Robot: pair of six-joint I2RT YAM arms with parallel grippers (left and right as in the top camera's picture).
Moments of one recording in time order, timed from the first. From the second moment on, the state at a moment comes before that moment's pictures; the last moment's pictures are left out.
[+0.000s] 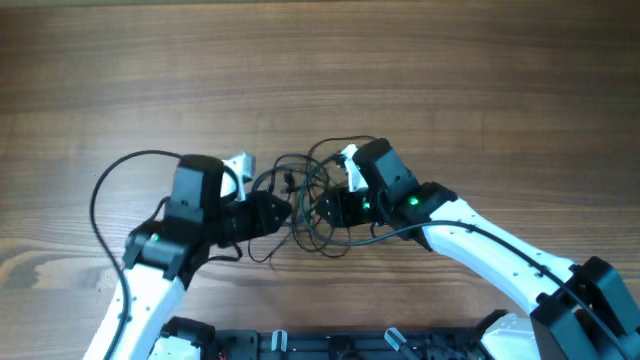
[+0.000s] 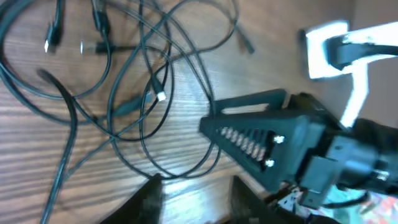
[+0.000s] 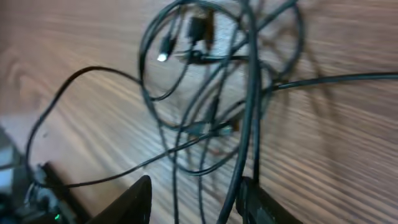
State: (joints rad) left arm -0.28 1.01 0.73 -0.70 0.51 -0.60; right arm 0.65 1.51 0.81 -0.27 -0.38 0.55
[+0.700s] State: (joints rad) left arm -0.15 0.93 0.73 -0.91 0.31 -0.51; right arm 0.65 1.51 0.86 -0.48 -0.27 0.50
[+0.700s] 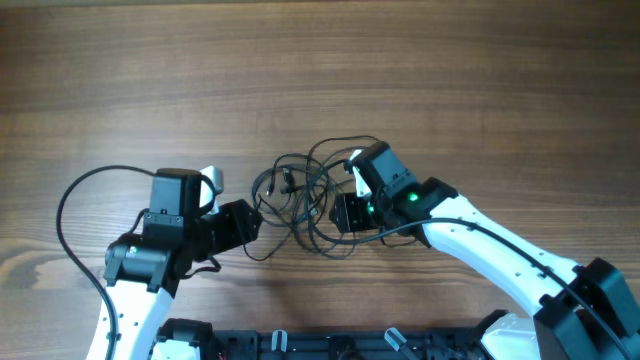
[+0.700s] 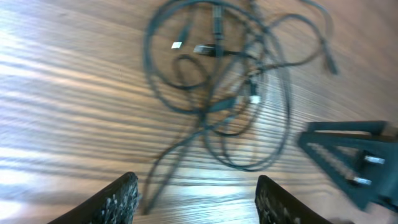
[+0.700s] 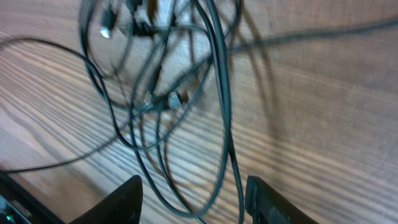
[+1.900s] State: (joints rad) left arm -0.84 1.48 0.73 -0.37 0.04 -0.52; right arm 0.38 1.51 0.91 -0.84 -0.08 0.61
